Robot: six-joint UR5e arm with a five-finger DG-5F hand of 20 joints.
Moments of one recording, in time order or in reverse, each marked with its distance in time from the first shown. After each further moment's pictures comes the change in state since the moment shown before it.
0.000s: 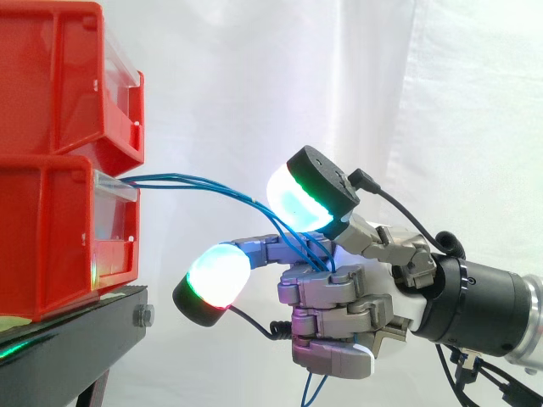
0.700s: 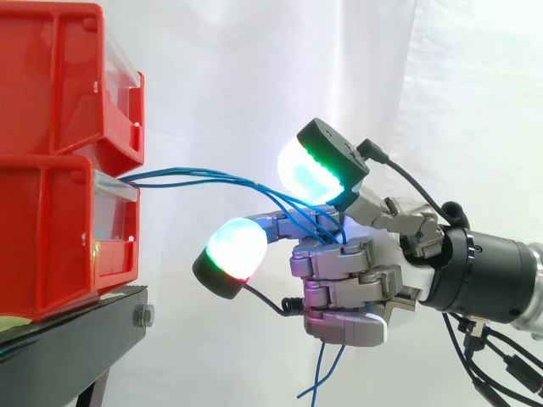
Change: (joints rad) arm -0.014 0.044 0.003 -0.082 -0.029 0.009
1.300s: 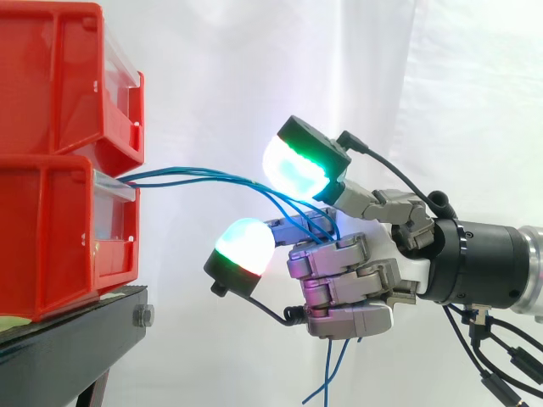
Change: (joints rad) arm -0.003 0.000 0.067 -0.170 0.001 0.104
